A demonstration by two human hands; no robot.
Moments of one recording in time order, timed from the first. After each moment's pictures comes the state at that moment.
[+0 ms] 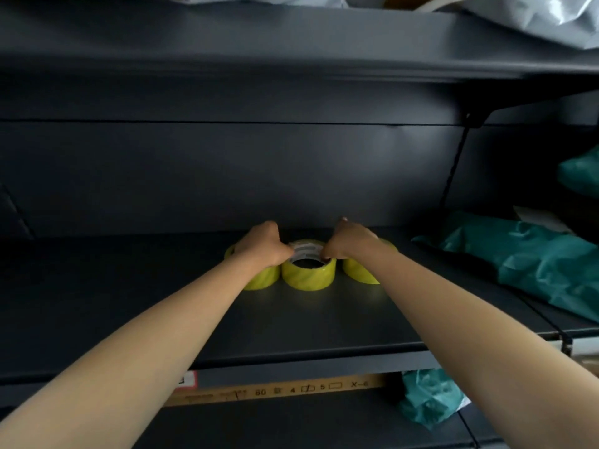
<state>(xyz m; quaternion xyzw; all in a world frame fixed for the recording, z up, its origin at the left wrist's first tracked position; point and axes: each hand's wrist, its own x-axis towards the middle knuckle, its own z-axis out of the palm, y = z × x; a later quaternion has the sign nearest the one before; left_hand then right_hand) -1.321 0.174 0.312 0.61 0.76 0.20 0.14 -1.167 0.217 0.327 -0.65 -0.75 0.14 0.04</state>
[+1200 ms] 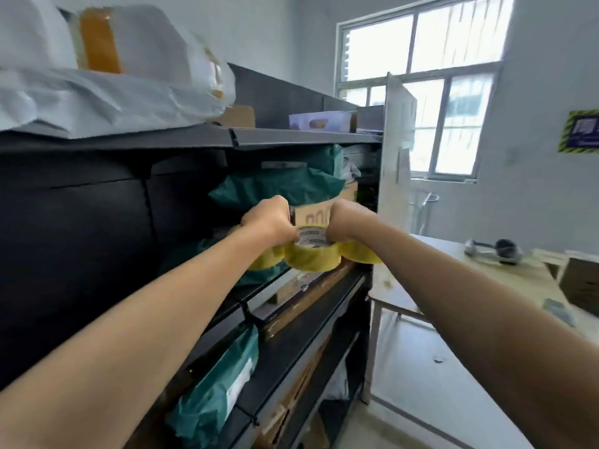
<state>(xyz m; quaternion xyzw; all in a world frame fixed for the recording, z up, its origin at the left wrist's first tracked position) -0.906 0.071 0.429 0.90 0.37 0.21 0.10 -0.785 -0.005 0.426 -0.88 -0.44 -0.04 0.15</state>
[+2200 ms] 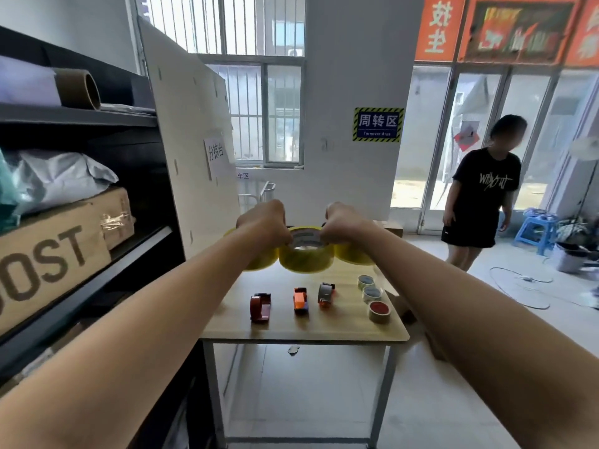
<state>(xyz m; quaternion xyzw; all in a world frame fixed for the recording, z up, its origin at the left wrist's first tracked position) -0.428 -0.039 0.397 0.97 0.11 0.15 0.17 -0.369 -0.177 0.395 -0.96 -0.20 -0.06 0.19</state>
